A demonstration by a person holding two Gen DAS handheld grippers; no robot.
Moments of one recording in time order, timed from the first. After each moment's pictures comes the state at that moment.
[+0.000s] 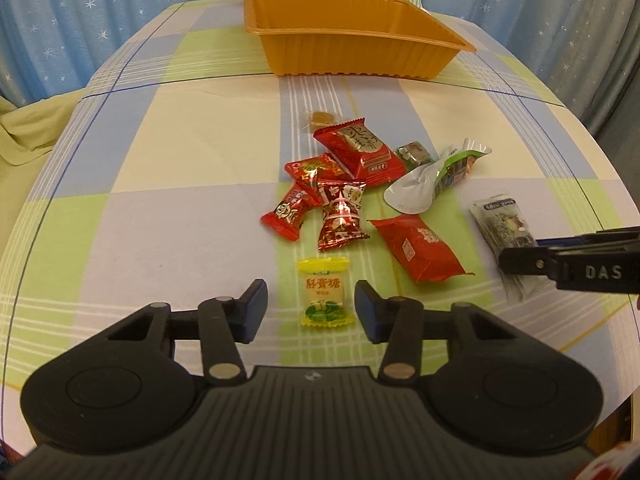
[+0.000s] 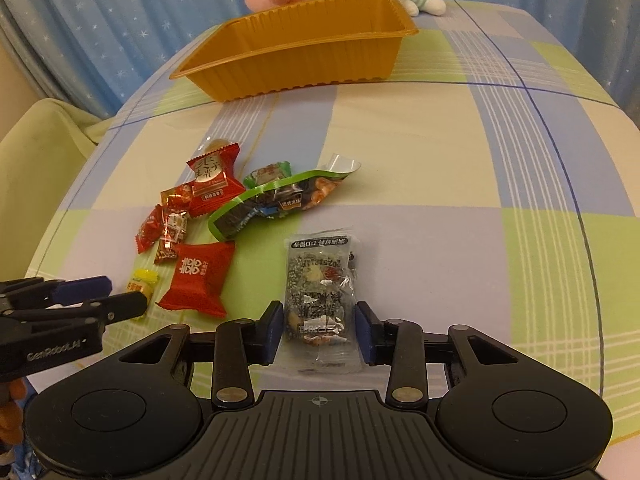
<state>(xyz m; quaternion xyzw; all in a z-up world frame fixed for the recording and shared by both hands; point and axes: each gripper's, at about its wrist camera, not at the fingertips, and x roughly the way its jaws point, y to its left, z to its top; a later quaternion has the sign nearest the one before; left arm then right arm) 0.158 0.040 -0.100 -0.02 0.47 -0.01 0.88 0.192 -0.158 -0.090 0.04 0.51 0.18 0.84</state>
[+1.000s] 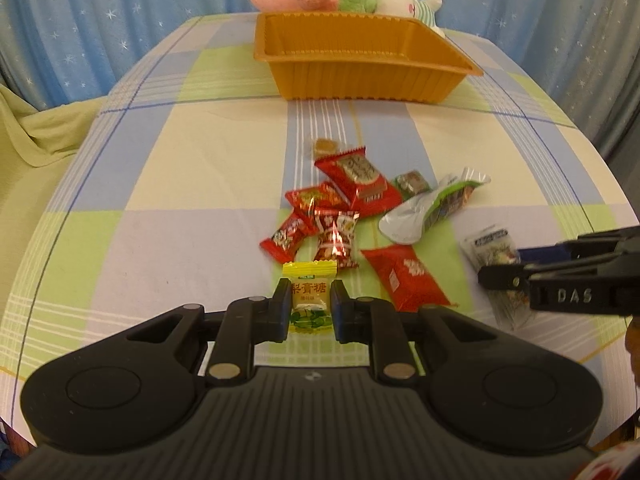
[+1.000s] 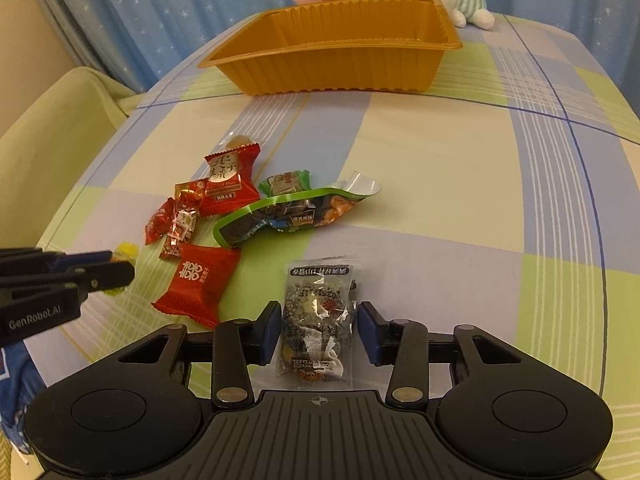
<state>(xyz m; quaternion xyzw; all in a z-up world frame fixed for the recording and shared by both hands) 0.161 0.023 -0.077 -0.02 0.46 0.03 0.89 0.215 -0.159 -0.093 0.00 0.50 0.25 0.83</state>
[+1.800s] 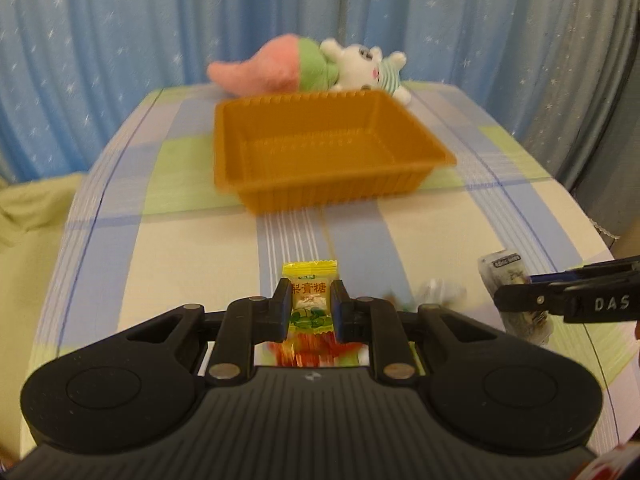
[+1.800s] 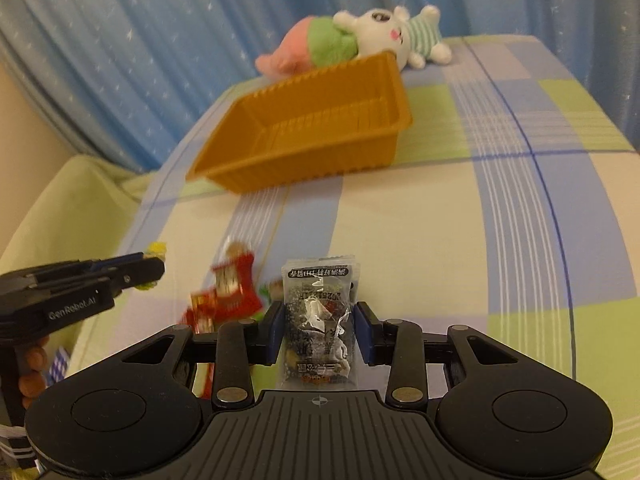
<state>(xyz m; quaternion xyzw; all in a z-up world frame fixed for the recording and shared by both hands) 0.239 0.026 -0.022 0.01 0.40 -0.03 0.92 0.258 -0.194 -0.032 0.12 0.46 0.22 0.85</state>
